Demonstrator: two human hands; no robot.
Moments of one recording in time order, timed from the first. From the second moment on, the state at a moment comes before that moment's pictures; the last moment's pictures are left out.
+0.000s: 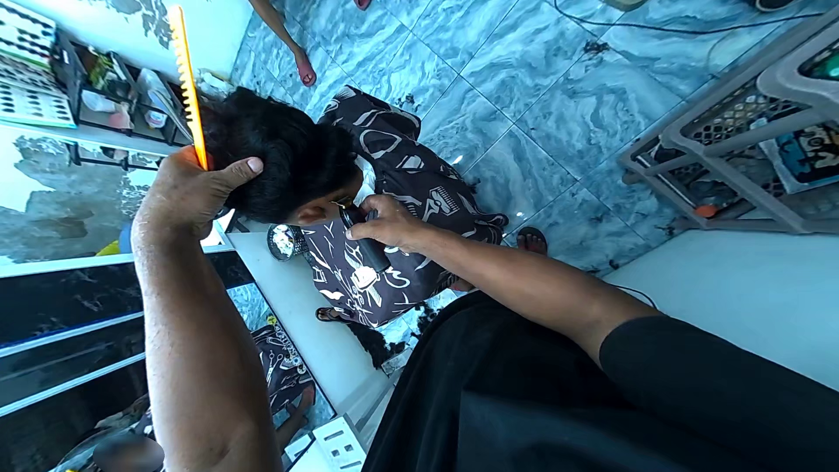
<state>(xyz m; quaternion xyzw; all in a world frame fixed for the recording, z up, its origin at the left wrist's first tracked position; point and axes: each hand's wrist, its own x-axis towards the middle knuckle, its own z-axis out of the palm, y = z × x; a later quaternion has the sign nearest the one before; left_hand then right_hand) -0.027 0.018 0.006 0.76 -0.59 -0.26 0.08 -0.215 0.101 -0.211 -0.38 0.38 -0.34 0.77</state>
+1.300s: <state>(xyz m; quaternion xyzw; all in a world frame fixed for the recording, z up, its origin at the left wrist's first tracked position) -0.028 0.014 0.008 0.75 -0.60 -0.27 0.07 -0.219 0.103 -0.210 -0.39 0.42 -0.34 0.75</state>
